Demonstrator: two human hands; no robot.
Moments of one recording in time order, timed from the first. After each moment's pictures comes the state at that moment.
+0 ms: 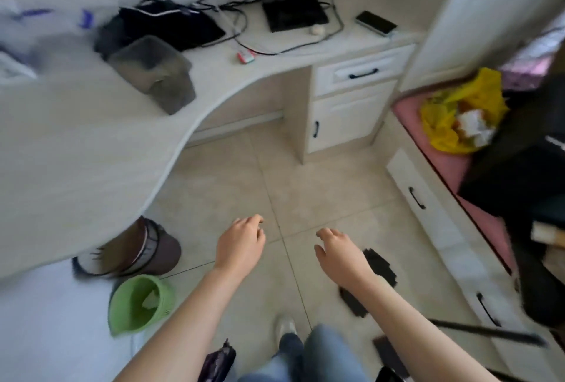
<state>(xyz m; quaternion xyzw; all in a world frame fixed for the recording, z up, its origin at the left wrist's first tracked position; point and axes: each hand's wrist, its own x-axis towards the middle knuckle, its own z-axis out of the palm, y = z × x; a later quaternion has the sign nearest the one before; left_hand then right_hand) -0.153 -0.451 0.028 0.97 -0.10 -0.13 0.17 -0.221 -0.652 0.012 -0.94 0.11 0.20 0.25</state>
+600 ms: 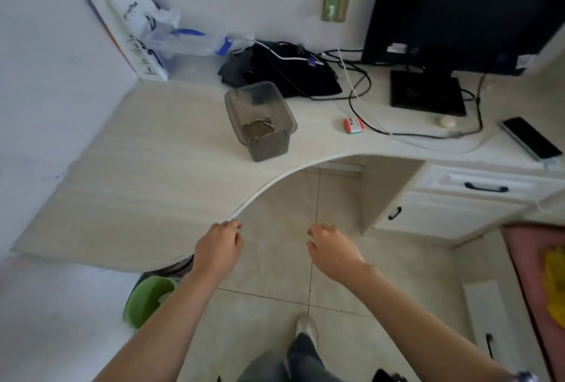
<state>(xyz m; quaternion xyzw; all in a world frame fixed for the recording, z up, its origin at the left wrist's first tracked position) 0.026 -0.339 0.037 0.98 0.15 -0.07 0.14 0.077 -0.577 0.050 -0.95 -0.16 0.23 0.17</state>
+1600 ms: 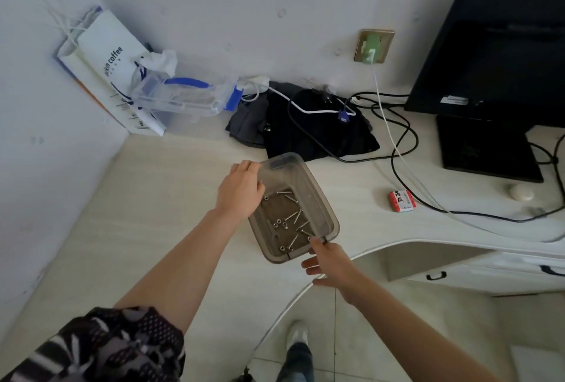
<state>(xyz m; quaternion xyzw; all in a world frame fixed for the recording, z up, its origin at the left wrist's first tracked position) 0.394 -0.222 0.077 0.99 0.05 -0.02 0.14 0.320 -0.437 0.054 -0.71 0.23 0.39 0.54</state>
